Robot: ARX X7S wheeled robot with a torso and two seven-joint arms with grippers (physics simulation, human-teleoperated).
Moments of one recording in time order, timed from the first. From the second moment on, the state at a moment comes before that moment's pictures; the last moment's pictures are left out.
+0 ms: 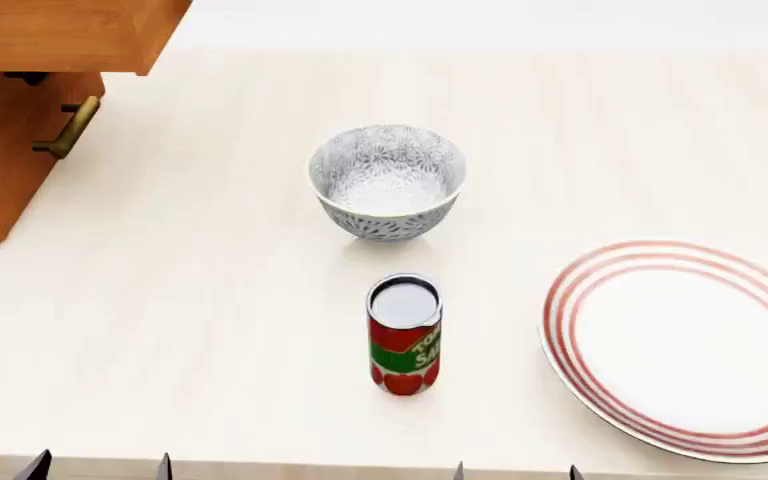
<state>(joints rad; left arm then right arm) 0.00 0.00 0.00 0.00 0.00 0.00 0.00 0.00 0.00 0.00 0.00 0.00 0.00 0.00</state>
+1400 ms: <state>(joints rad) 0.01 -0.12 0.12 0.74 -0.02 -0.45 -0.18 0.04 0.11 -0.12 -0.65 0.09 0.35 0.22</state>
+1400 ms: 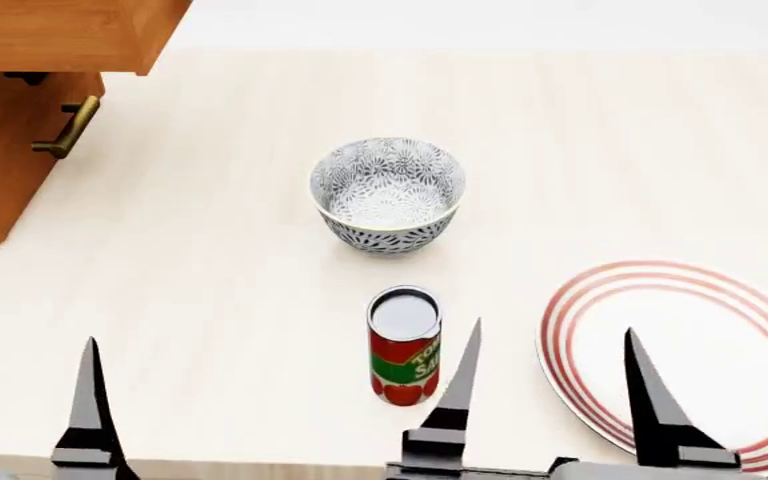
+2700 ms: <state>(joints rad) -0.27 -0.67 0.48 1.05 -0.55 -0.52 -0.90 0.09 0.20 -0.16 -0.90 0.18 0.50 0.31</state>
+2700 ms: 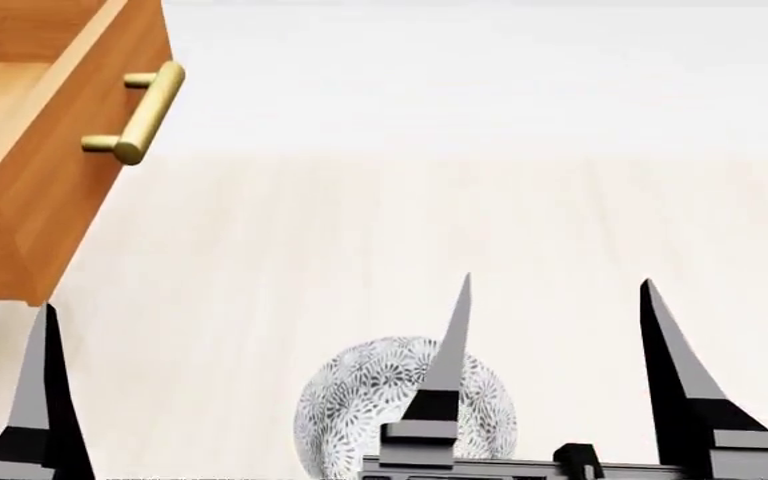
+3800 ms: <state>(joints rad) -0.31 -0.72 0.55 1.03 -0.61 -0.47 -0.96 0.10 0.25 -0.21 -0.91 0.19 0.48 0.34</state>
